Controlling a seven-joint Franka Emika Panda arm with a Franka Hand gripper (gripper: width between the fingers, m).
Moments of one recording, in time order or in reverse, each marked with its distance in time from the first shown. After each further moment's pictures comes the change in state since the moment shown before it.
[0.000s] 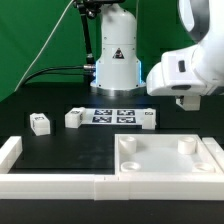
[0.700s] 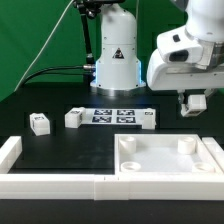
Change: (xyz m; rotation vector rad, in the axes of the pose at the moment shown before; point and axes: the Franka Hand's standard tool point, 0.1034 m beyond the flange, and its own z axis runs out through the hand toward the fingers) arm 0.017 -0.004 -0.011 0.032 0.555 -0.001
